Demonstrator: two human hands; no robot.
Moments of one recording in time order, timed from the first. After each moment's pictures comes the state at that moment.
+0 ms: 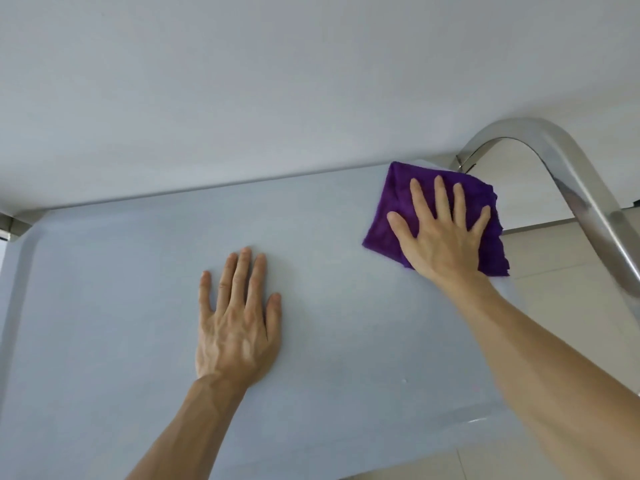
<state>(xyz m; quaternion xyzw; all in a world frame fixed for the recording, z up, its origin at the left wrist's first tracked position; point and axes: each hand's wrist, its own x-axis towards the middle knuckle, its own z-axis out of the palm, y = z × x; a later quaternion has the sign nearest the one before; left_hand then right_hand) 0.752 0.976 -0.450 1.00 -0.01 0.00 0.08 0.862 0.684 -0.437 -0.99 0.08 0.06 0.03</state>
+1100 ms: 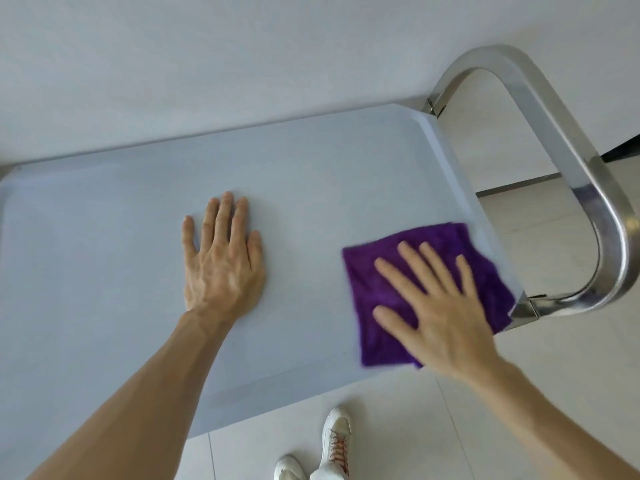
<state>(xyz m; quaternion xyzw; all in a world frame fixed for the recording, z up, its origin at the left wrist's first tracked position) 0.751 0.976 -0.455 0.99 -0.01 0.02 0.11 0.656 0.679 -0.435 -1.00 -0.08 0.05 0.02</state>
